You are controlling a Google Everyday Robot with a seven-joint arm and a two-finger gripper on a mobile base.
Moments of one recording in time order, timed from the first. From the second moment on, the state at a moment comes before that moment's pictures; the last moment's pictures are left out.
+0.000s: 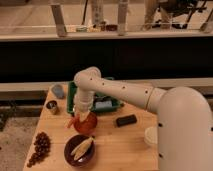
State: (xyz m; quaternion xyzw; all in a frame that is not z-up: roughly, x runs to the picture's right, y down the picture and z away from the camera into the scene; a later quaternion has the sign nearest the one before) arm -0.131 0.130 0.753 -0.34 -0.27 -0.31 0.84
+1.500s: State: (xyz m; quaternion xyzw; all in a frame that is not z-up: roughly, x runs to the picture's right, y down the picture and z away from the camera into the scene) arm 0.056 0.256 0.741 -0.23 -0.31 -0.46 0.80
